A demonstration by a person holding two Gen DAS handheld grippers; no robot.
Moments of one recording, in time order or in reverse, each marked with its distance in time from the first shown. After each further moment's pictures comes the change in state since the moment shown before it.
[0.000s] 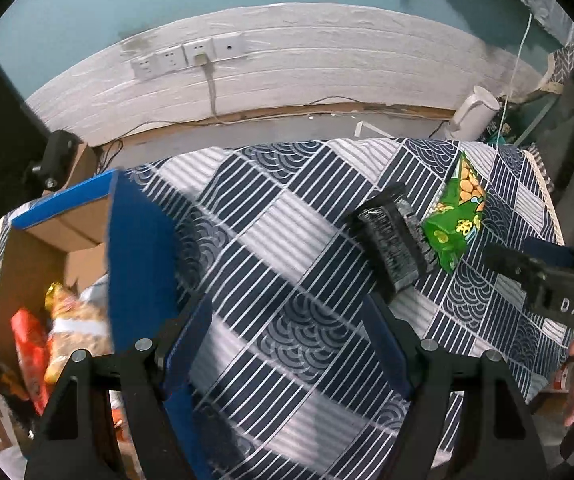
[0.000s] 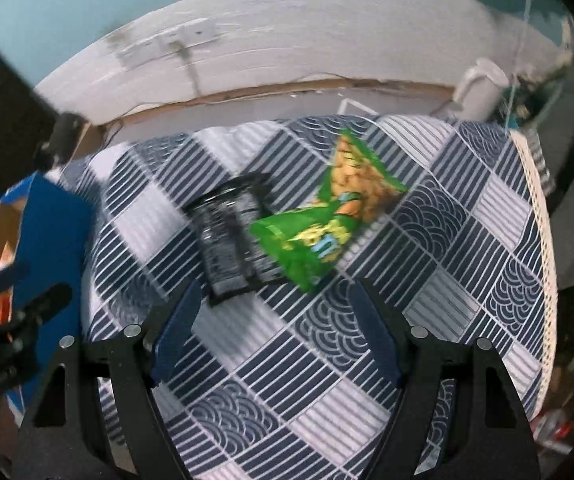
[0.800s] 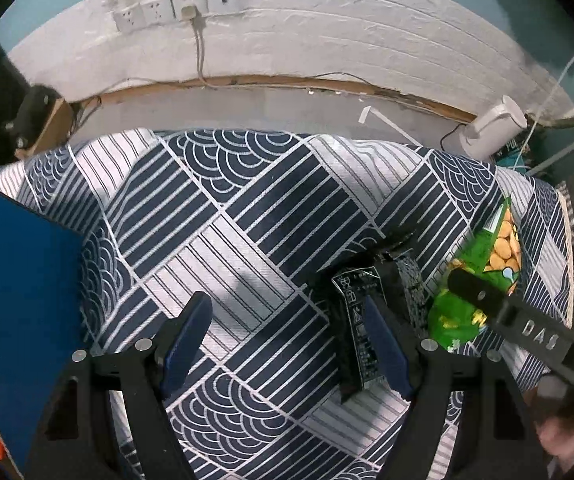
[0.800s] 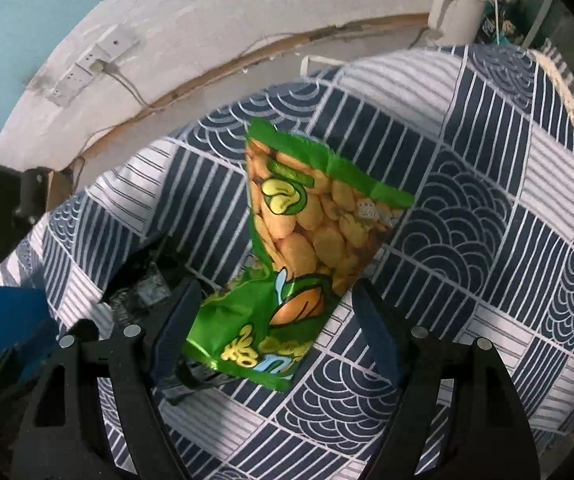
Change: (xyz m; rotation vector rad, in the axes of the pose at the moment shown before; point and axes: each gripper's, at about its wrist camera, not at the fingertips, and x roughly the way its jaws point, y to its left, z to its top) left arm 0.096 -0.028 0.053 -0.160 0.130 -0.054; right arm 0.094 -0.045 0.042 0.228 0.116 0.035
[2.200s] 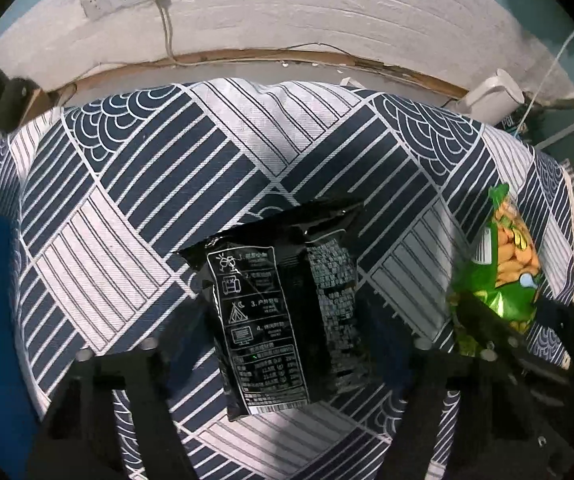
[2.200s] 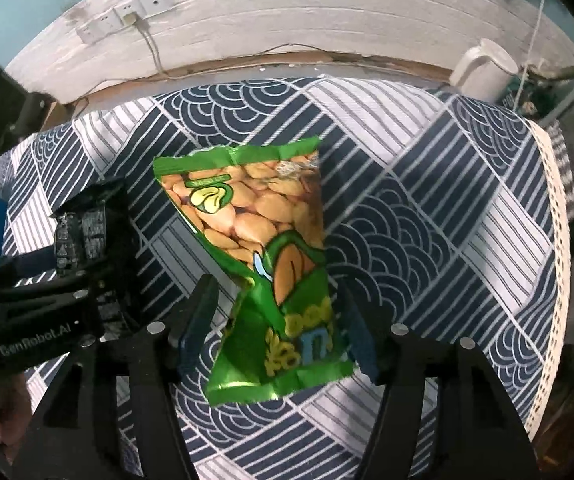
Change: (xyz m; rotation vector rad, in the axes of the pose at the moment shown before) left arm 0.055 -0.089 -0.002 0.027 0.058 -0.011; right arm -0.016 -0.025 -0.013 -0.328 -0.037 -0.102
